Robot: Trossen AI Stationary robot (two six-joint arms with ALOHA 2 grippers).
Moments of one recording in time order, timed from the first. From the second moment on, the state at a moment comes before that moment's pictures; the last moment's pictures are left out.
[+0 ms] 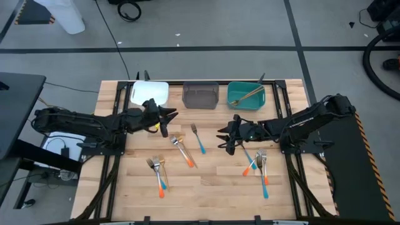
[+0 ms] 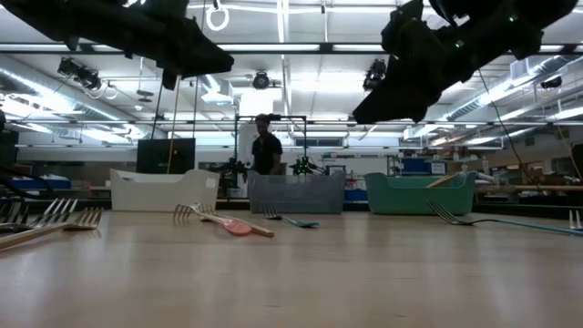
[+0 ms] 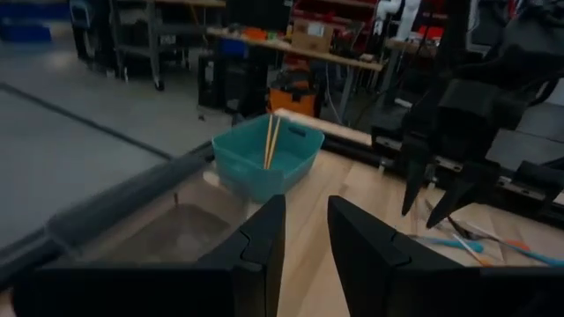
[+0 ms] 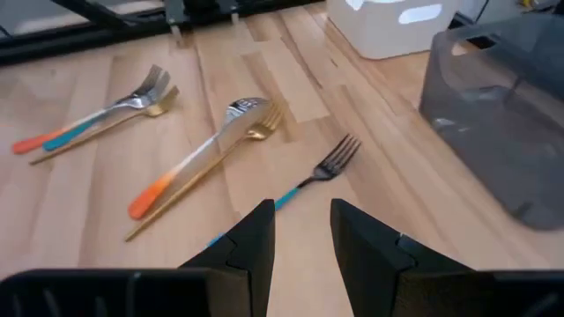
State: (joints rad) left arm 0.04 0.97 0.45 0.40 -0.39 -0.22; right arm 0.15 1.32 0.59 0.23 0.35 0.29
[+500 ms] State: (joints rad) left arm -0.08 1.02 0.59 0.09 -0.40 -0.33; right arm 0.19 1.32 0.51 0.42 0.43 0.23
